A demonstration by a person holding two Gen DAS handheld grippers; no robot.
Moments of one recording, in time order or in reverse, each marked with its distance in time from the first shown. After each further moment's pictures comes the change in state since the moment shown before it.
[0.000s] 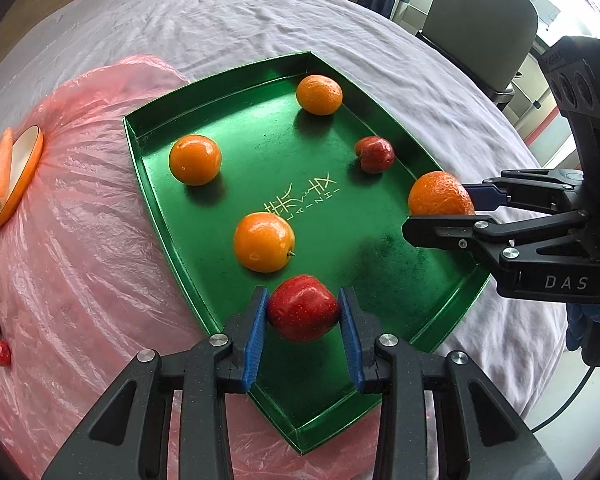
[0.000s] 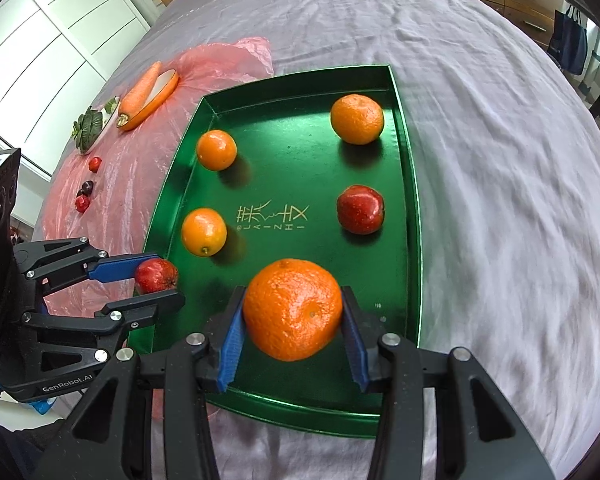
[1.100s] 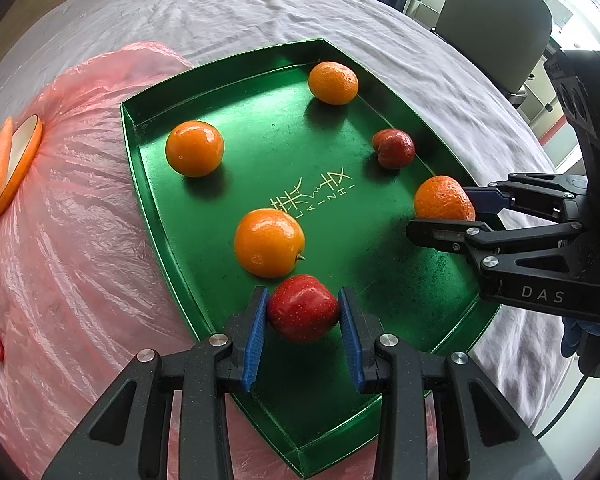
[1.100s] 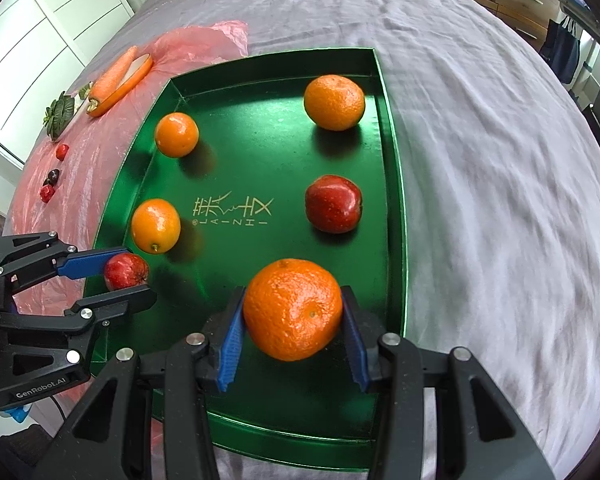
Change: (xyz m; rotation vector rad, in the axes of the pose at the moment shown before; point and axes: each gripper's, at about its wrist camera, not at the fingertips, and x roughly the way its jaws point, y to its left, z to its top) left arm 0.017 0.002 0.000 -0.025 0.012 0.026; right arm 0.026 -0.010 0.002 -0.021 0.024 -0.100
